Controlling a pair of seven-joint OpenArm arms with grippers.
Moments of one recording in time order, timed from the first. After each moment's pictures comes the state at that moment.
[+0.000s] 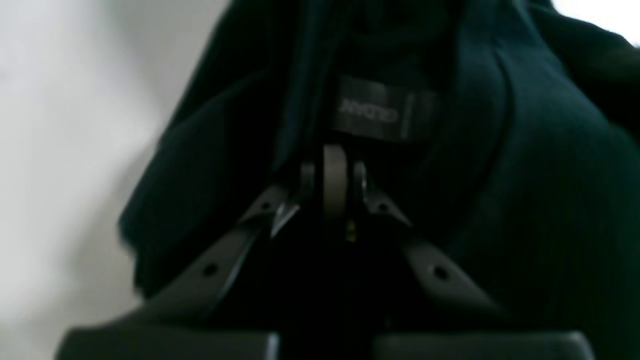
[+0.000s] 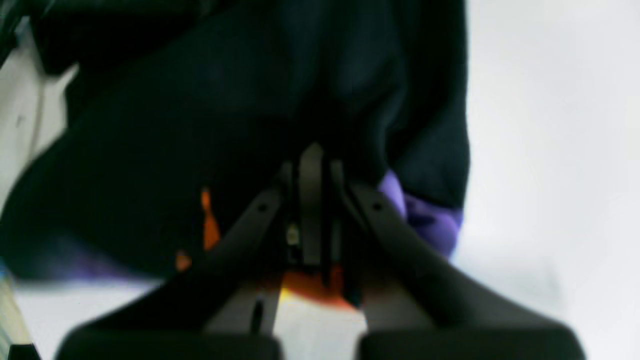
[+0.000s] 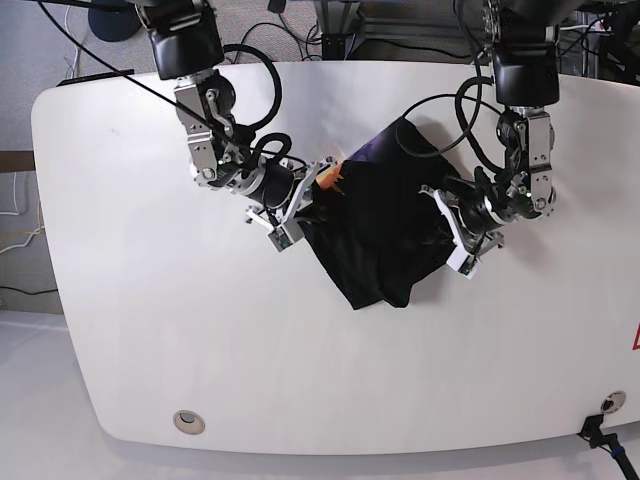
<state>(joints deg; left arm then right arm) -10.7 -11.0 -6.3 67.9 -14.8 -43.2 36.4 2.5 6.7 -13.2 76.1 24.0 28.9 -29.4</state>
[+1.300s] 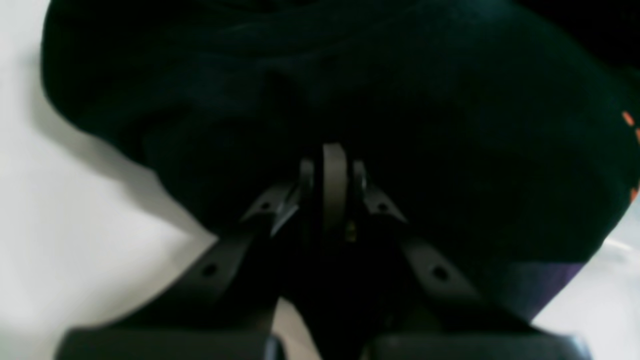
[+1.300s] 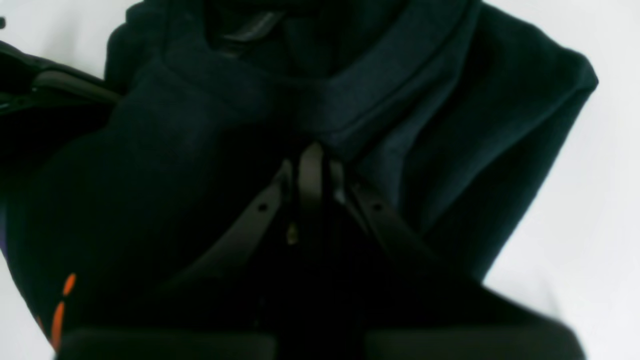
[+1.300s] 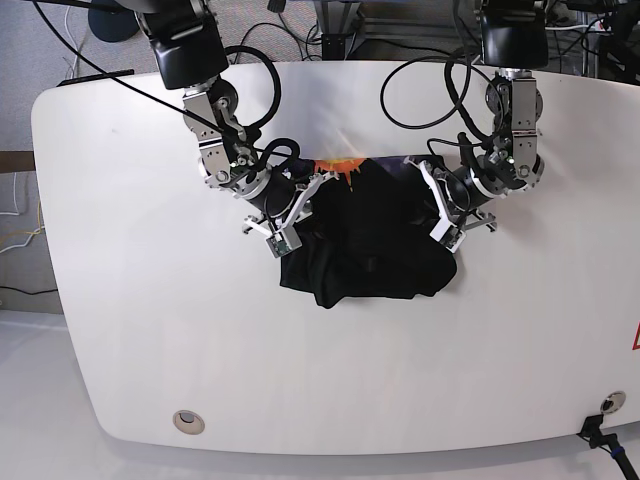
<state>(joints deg) -0.1 -8.9 -4.6 80.8 -7.2 -42.2 31.7 6.2 6.2 -16.3 66.9 17.2 24.4 -13.5</state>
